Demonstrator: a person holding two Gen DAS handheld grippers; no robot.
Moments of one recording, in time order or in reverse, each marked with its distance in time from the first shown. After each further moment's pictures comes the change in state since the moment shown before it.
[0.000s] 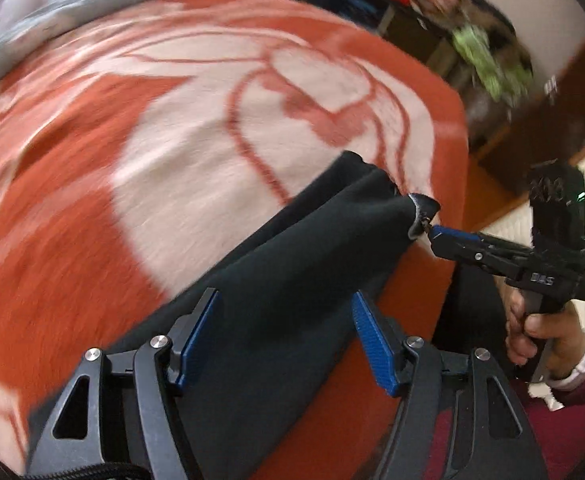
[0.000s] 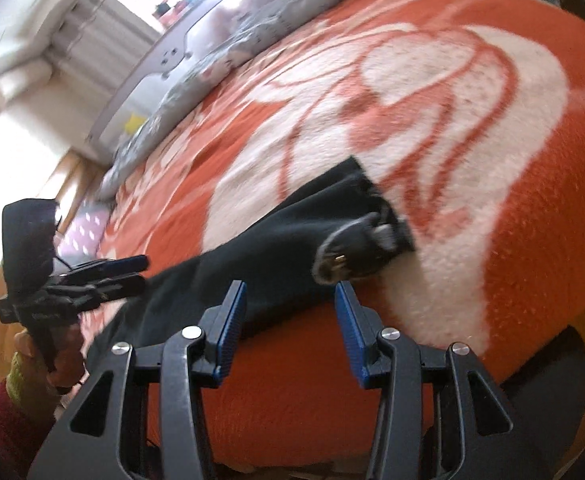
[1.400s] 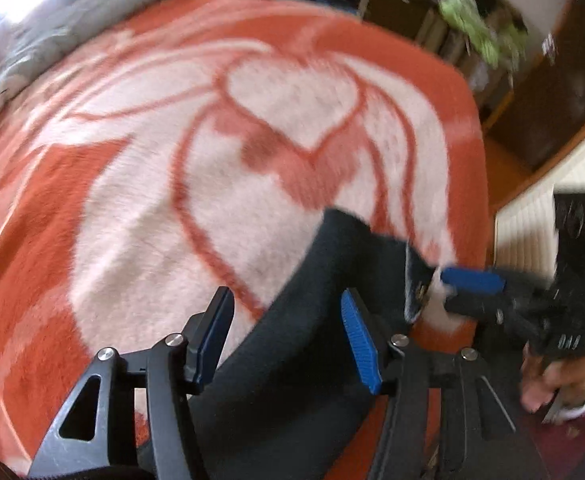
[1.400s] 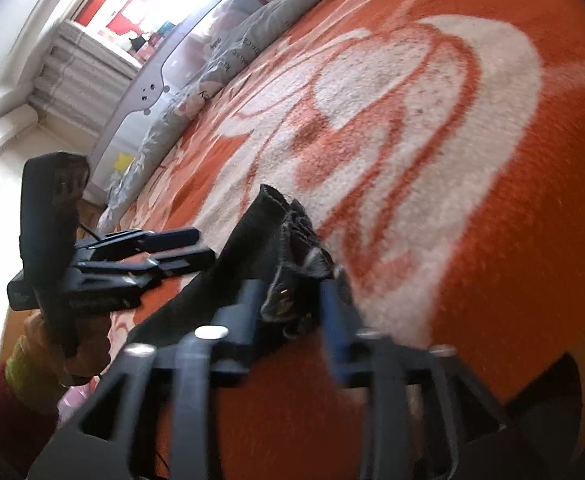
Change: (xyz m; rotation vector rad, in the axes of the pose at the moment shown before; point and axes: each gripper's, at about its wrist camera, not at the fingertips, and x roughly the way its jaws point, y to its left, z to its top) left arm 0.037 -0.028 0.067 0.077 -0.051 0.057; right arm -0.017 -0.044 0.014 0.093 -0.059 0.037
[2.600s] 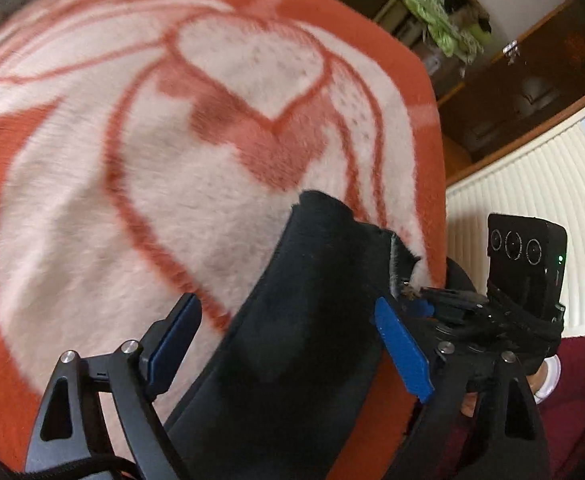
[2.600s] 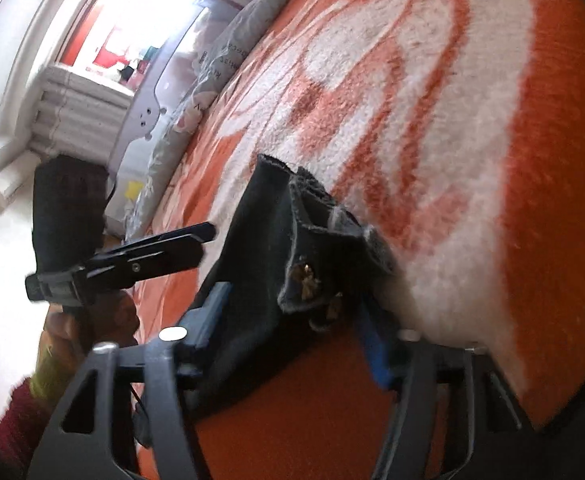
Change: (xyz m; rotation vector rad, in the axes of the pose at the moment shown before) left arm 0.060 0.015 0.011 0.037 0.193 -0.286; right arm 0.044 -0.005 -0.019 0.109 0.034 0.025
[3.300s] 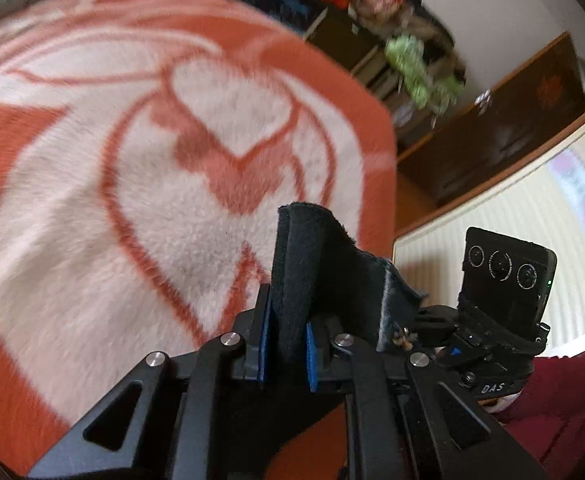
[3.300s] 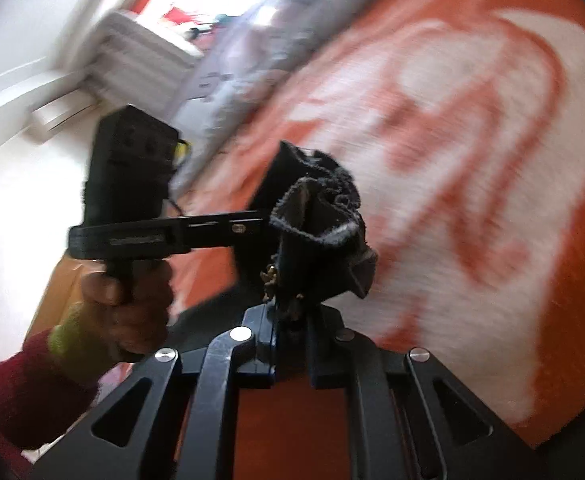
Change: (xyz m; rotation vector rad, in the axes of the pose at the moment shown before) left arm -0.059 -0.017 -0.032 -0.078 -0.237 -0.130; right arm -0.027 0.062 0.002 -0.274 0.024 0.236
